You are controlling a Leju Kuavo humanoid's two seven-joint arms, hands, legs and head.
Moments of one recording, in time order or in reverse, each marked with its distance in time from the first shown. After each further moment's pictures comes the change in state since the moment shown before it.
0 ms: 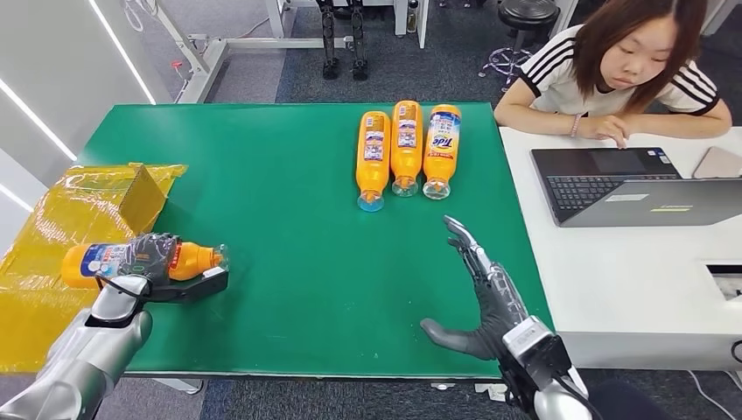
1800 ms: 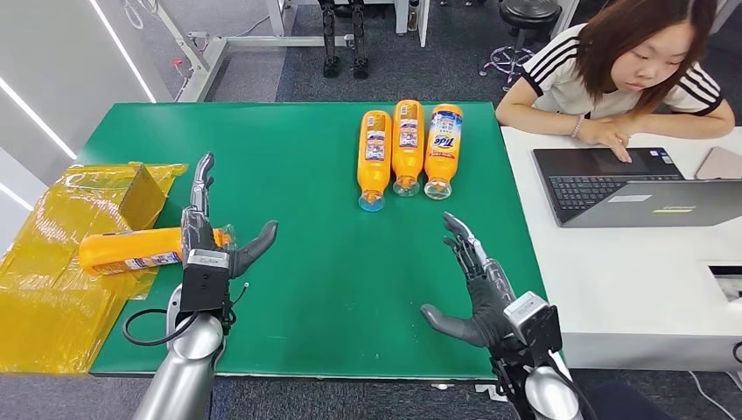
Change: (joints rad) left arm 0.334 -0.363 0.010 -0.863 1.100 0.075 -0.481; right arm -0.039 0.053 -0.040 0.123 -0.093 0.036 0.018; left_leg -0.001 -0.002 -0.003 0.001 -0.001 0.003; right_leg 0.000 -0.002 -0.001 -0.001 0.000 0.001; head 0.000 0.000
